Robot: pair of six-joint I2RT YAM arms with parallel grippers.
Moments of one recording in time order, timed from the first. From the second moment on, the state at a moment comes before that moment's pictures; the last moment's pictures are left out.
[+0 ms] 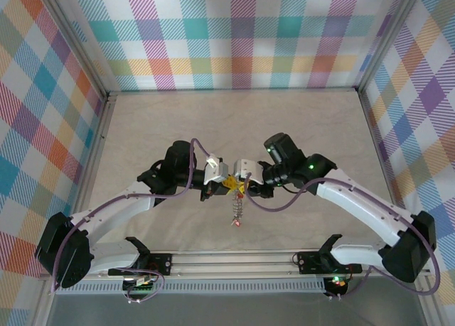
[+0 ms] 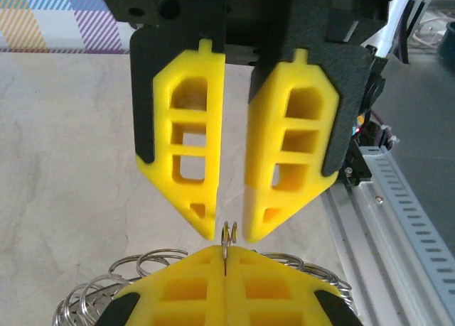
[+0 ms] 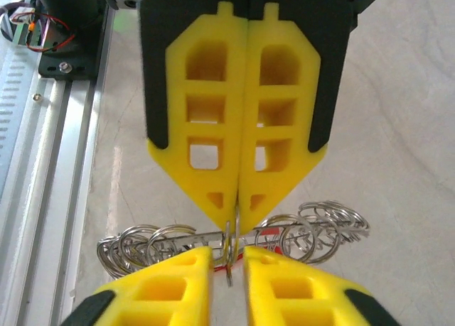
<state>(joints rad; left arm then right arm) -0.66 1.20 0.76 -0.07 0.86 0.39 0.77 1.18 1.04 -0.71 -0.50 -0.64</state>
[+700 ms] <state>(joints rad) -0.66 1.18 0.71 0.08 0.92 0.31 0.76 1.06 0.91 -0.56 -0.51 -0.55</state>
